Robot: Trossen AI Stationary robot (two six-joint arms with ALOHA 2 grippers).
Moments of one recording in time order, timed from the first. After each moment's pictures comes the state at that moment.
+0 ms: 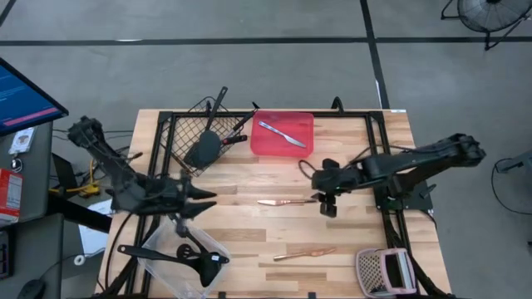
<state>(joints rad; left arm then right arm) -0.79 0.89 0.67 0.24 -0.92 -0.19 0.20 1.25 0.93 -0.67 0.14 0.32</state>
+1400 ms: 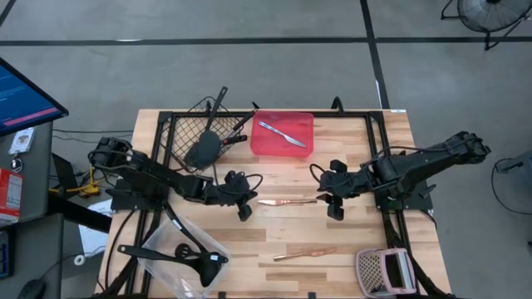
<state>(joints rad) -0.23 1.56 0.67 0.23 -0.42 -0.53 0.30 1.15 0.93 -0.71 0.22 0.42</state>
